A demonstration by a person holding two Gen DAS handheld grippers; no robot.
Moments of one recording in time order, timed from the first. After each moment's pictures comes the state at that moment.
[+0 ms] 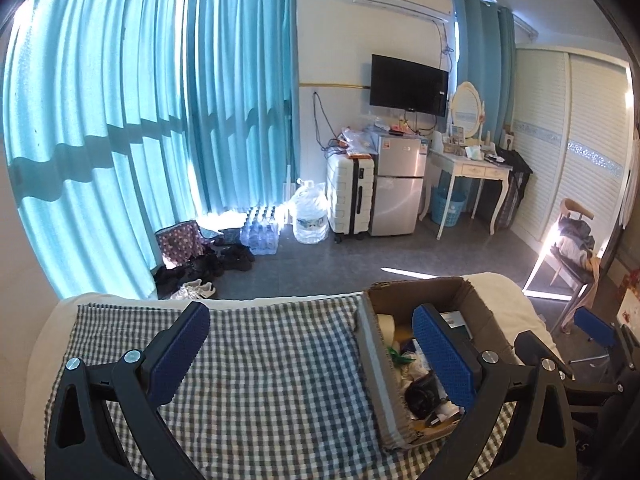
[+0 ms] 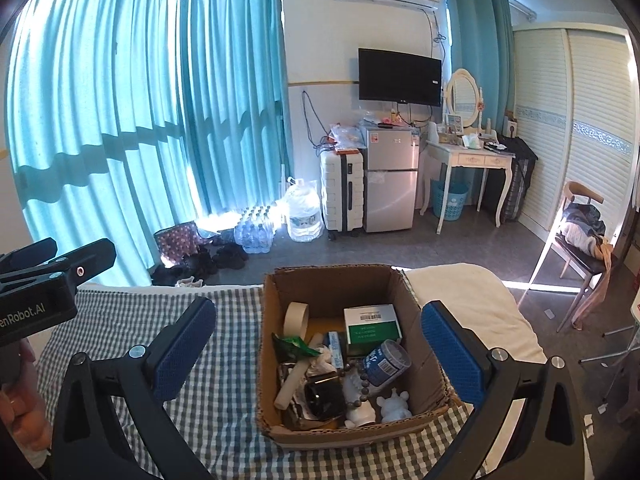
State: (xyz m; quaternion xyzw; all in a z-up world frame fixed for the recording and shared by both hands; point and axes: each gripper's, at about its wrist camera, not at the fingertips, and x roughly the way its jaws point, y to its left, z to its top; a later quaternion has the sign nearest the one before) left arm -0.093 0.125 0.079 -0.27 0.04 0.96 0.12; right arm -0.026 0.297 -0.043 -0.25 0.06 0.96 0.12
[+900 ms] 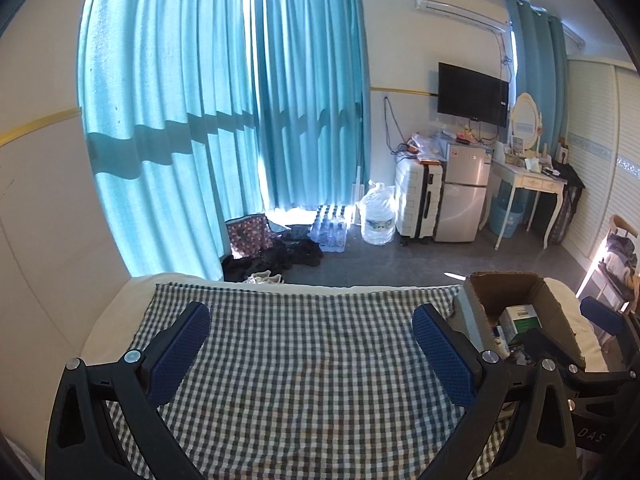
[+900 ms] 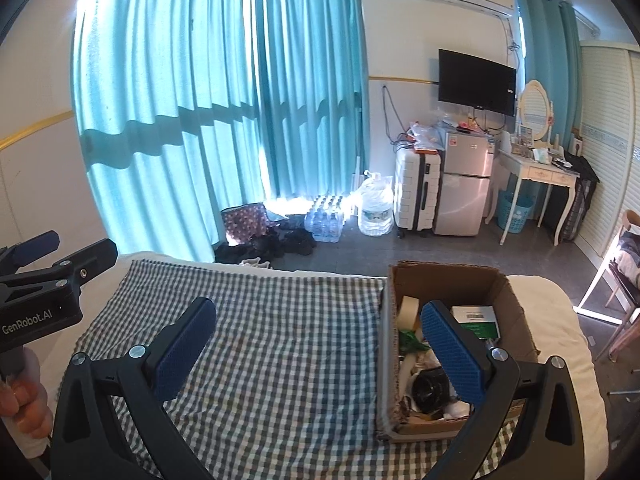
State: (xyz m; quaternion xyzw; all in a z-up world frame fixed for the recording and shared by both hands) left arm -0.059 -0.012 0.071 -0.26 0.03 0.97 0.02; right arm -0.049 0.179 -0.050 -0.26 0.03 0.96 0.00
